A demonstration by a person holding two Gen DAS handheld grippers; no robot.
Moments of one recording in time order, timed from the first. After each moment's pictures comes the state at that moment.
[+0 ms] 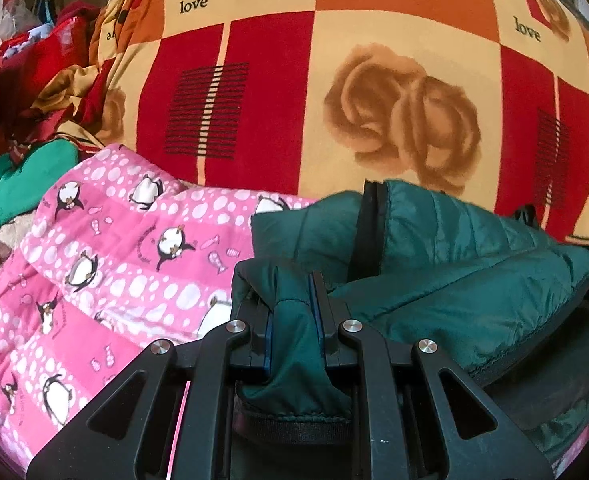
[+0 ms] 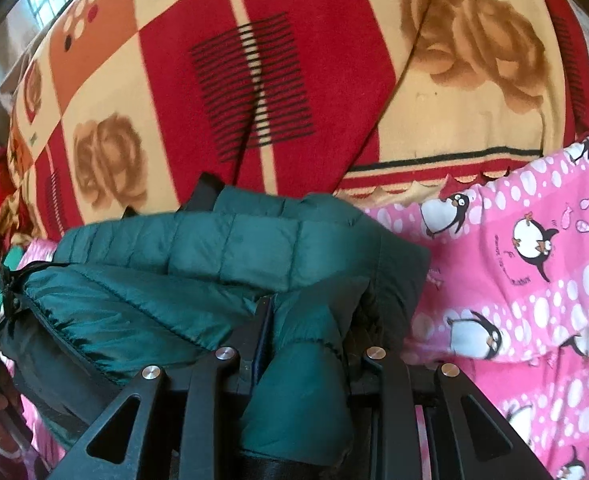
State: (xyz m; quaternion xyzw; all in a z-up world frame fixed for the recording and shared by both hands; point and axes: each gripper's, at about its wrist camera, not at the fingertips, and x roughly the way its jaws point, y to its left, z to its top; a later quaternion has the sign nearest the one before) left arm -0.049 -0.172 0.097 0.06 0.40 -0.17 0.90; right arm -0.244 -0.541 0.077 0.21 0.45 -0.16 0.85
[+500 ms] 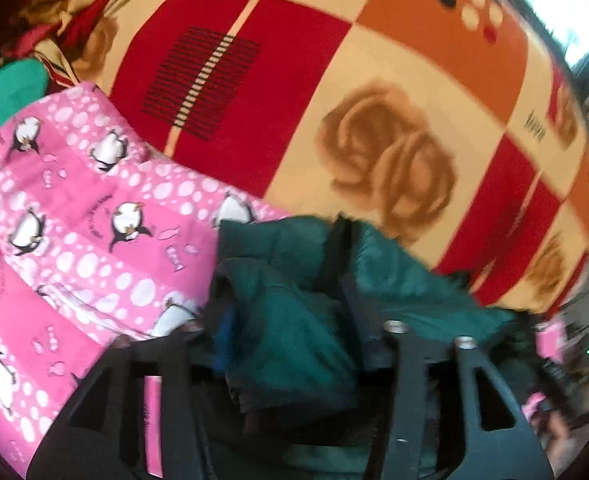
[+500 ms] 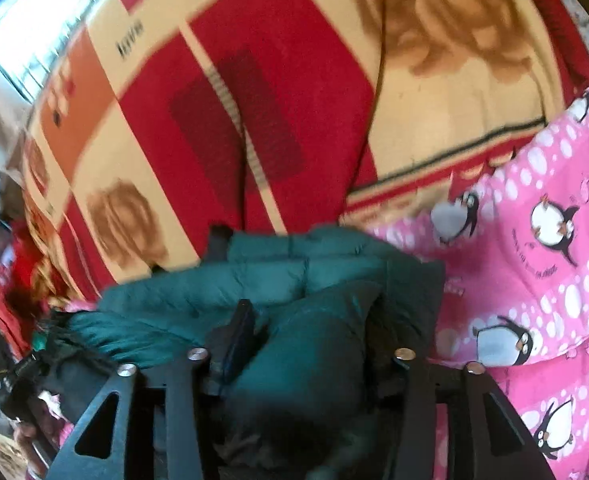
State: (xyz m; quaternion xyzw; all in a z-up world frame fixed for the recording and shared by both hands) left arm 0.001 -0.140 0.121 -0.14 0.46 -0.24 0.84; right arm -0.248 -0.576 0.082 0.33 0.37 -0.15 0.86
